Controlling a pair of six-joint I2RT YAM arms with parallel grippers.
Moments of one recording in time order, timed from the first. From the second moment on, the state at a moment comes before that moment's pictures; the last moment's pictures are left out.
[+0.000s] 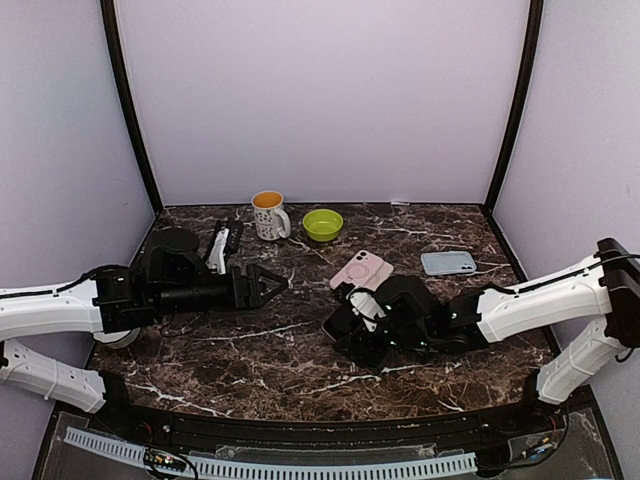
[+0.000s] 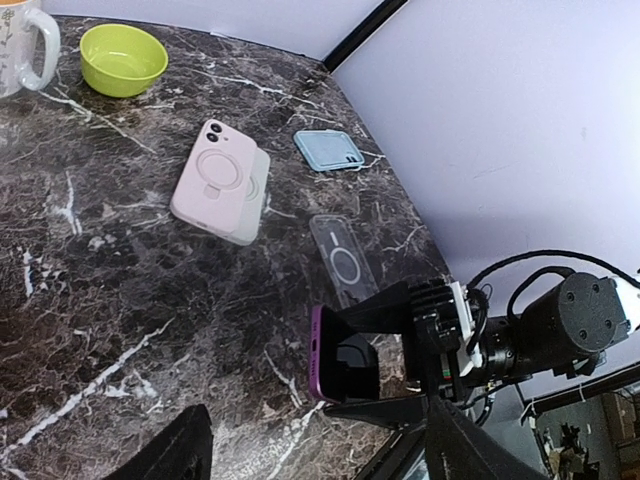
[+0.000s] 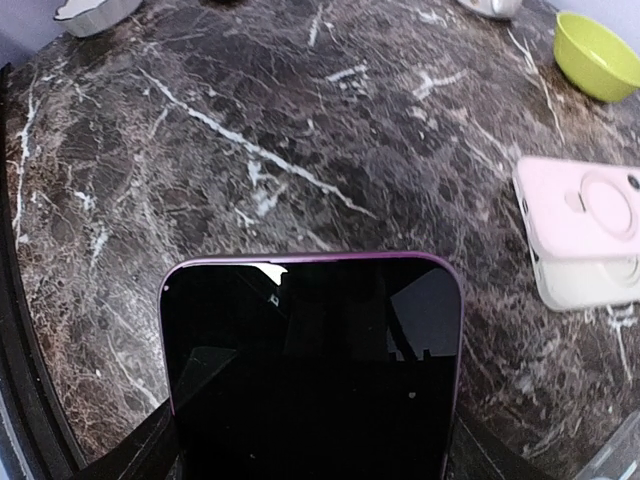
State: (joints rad) left arm -0.96 1.08 0.74 -0.06 0.02 -0.76; right arm 1.14 1.48 0.75 0.03 0.11 0.14
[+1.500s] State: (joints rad) left arm -0.96 1.20 0.70 -0.10 -0.09 -0.53; right arm 1.13 1.49 0.51 0.23 0.34 0.41
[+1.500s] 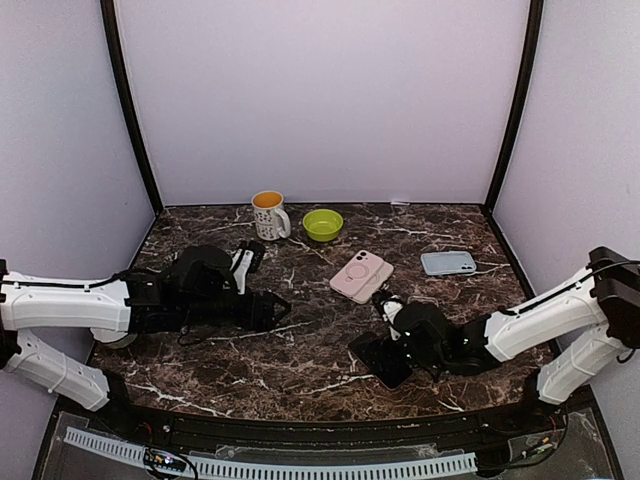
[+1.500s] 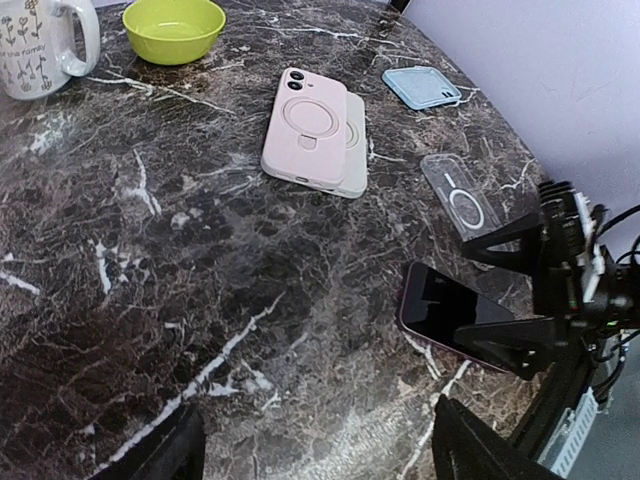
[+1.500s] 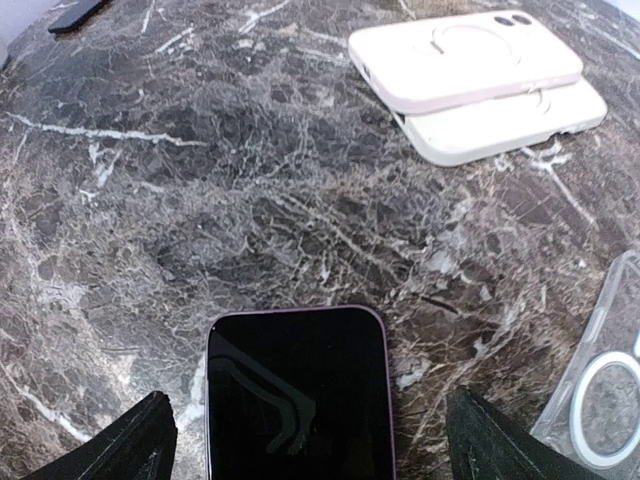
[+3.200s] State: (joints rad) left arm -0.83 2.33 1.79 -0.38 0.10 -0.14; right arm 0.99 1.01 0.55 -0.32 0.47 0.65
